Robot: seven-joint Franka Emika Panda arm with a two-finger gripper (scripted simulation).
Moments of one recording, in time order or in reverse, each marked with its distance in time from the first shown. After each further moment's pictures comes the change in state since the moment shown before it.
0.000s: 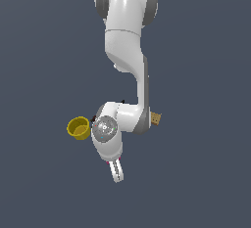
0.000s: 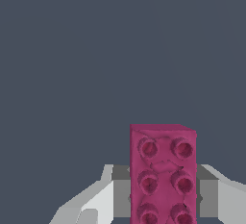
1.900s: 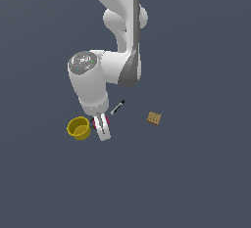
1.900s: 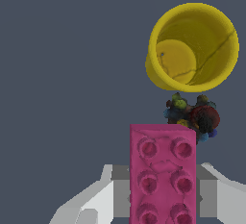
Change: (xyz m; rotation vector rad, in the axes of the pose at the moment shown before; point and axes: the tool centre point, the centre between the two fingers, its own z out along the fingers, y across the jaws) arm 0.007 0.112 -0.135 0.001 -0.003 0.000
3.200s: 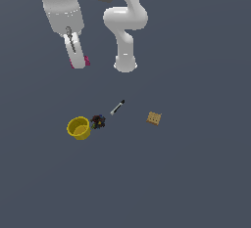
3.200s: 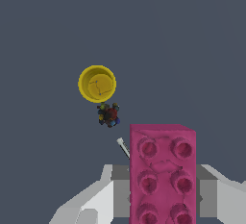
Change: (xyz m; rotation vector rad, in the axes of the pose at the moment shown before) arm 0.014 0.151 -0.193 0.000 0.003 0.001
